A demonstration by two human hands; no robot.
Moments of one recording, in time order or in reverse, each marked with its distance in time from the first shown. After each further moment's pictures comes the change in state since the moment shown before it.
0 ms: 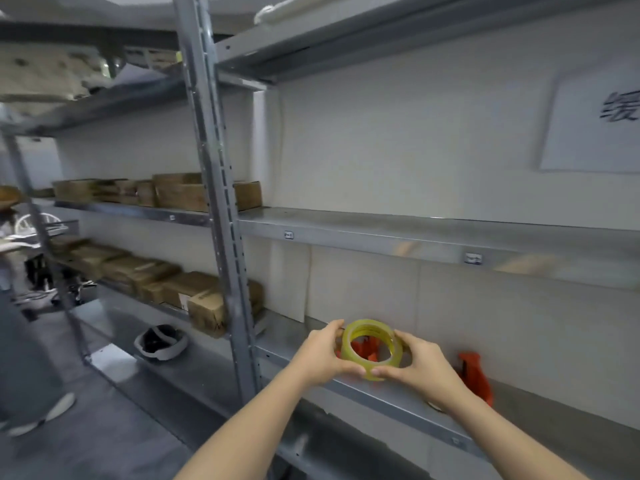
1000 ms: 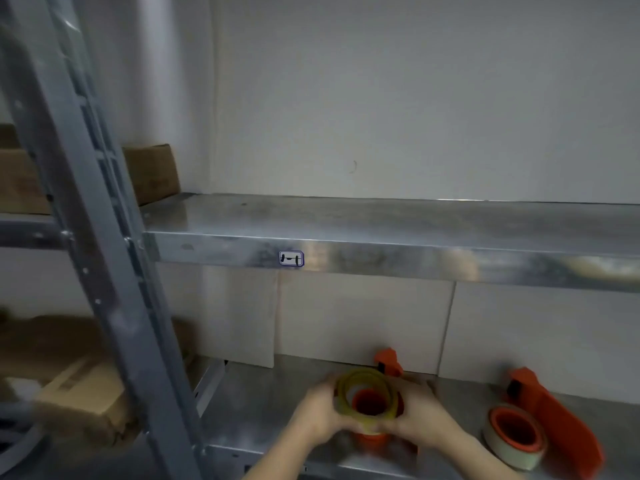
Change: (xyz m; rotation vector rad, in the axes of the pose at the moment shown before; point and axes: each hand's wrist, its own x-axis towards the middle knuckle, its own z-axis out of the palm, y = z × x) left_hand 0.210 -0.182 -0.003 -0.070 -0.443 0.096; right_hand 0.177 0.098 0.164 -0.219 -0.043 0.342
